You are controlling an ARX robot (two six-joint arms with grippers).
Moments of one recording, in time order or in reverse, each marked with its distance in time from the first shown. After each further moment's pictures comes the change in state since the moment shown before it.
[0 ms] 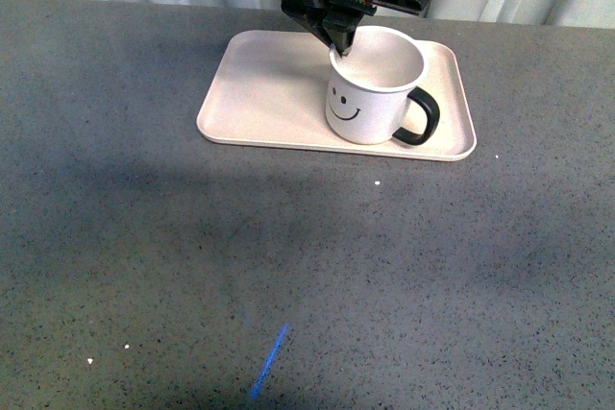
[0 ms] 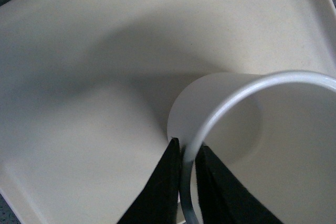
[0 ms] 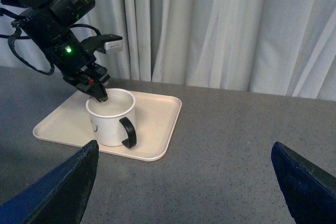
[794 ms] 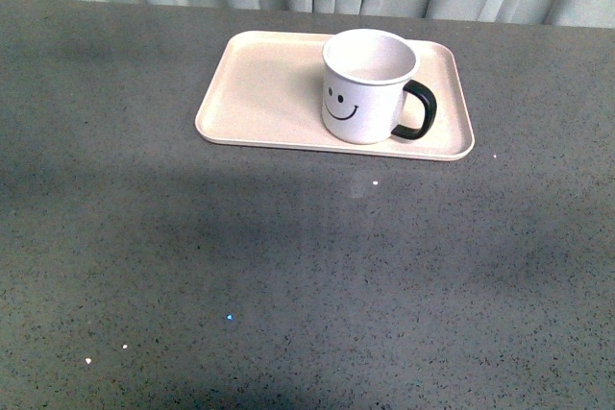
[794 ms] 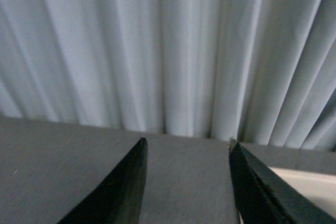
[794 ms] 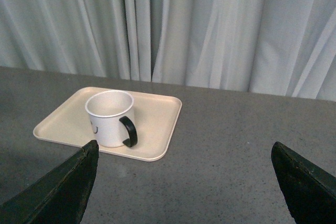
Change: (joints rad) left arm 0.324 -1.451 -1.958 1.621 -0.298 -0.106; right arm 0.000 0.000 0.000 0.000 0.001 0.000
